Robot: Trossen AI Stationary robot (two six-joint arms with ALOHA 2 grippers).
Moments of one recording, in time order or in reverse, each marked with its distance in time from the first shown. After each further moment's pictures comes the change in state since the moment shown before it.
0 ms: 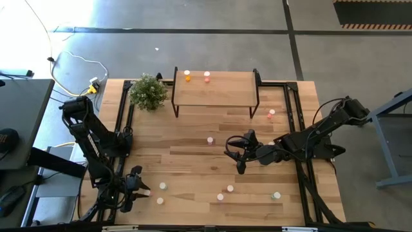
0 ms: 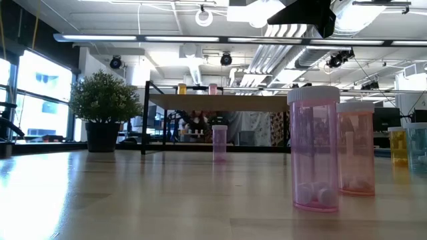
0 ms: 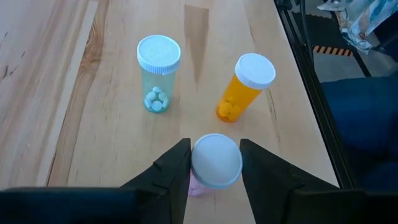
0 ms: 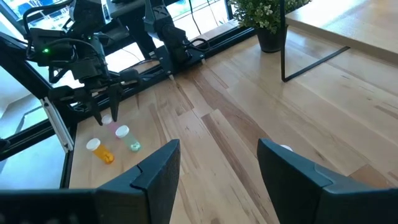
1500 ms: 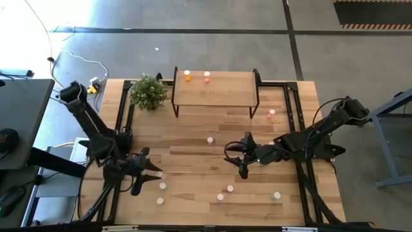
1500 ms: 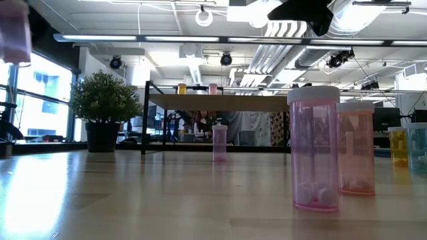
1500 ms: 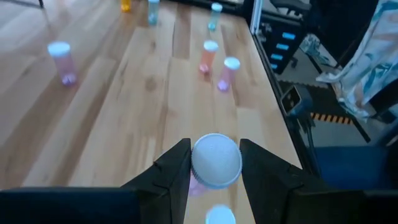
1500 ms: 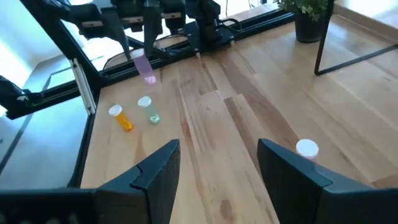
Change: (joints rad) left arm 0.336 -0.398 0.000 0.010 0.009 0.434; right arm -0.011 0.000 0.000 -0.002 -0.149 -0.117
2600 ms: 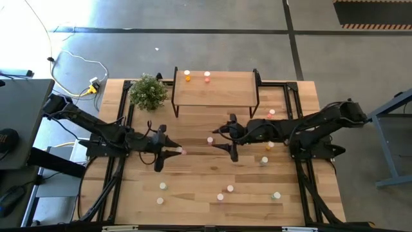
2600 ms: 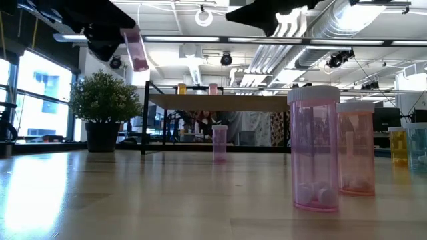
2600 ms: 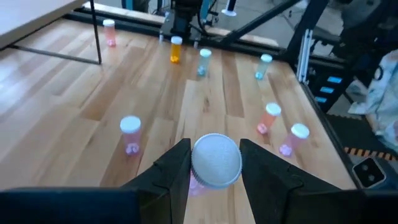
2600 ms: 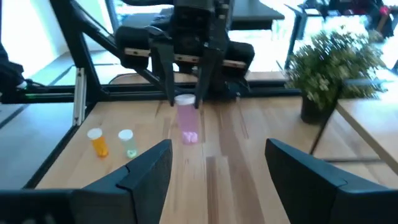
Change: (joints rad) left arm 0.600 -0.008 0.000 0.228 0.405 0.375; right arm -0.295 0.077 0.001 0.307 -0.363 -0.470
